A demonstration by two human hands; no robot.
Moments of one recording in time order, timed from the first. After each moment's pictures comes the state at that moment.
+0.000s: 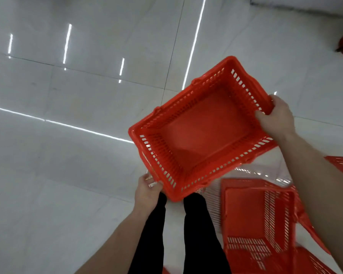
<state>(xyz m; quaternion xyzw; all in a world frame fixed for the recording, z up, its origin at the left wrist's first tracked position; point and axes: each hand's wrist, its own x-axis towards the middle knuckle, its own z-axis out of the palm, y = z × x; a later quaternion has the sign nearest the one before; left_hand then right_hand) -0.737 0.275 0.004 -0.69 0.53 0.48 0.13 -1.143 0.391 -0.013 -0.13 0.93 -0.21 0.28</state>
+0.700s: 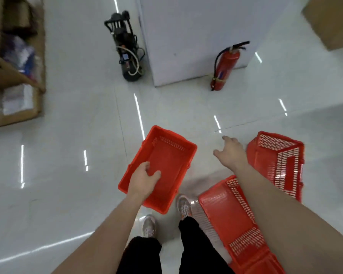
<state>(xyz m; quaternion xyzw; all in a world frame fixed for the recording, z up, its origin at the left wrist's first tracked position) -0.890 0.261 0.238 -0.34 0.83 0.41 0.16 -1.054 0.528 0.257 0.04 0.95 -0.16 0.26</state>
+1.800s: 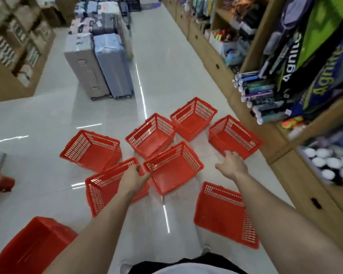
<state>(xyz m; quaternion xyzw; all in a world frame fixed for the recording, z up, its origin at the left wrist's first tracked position) -0.499 0.661 0.412 0.43 0.82 0.21 0.31 -0.183 0.804 0.438 0.70 0.67 -0.24 0.04</state>
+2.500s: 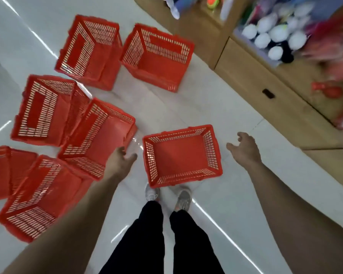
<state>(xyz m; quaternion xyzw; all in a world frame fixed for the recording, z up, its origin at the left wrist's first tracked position) -0.217 0.851 0.136 0.52 0.76 -0.02 0.39 0.178 0.796 0.140 0.87 0.32 -0.37 -0.07</state>
